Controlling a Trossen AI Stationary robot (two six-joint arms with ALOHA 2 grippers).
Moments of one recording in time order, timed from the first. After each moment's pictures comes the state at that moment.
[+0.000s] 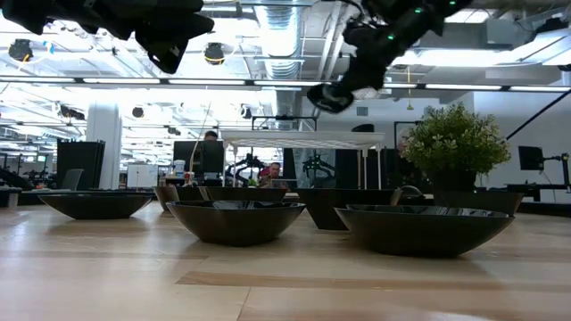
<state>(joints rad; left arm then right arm) -0.41 1.32 0.46 0.50 -0.22 -0.14 -0.46 1.34 1.10 -0.36 -0.07 -0.12</state>
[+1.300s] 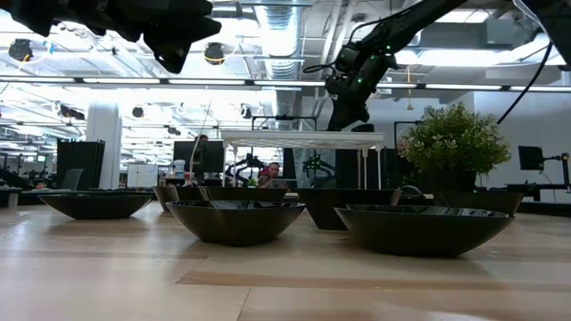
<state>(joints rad) -0.38 1.32 0.46 0.52 -0.22 -0.11 -0.82 1.87 1.70 -0.77 -0.30 -0.26</state>
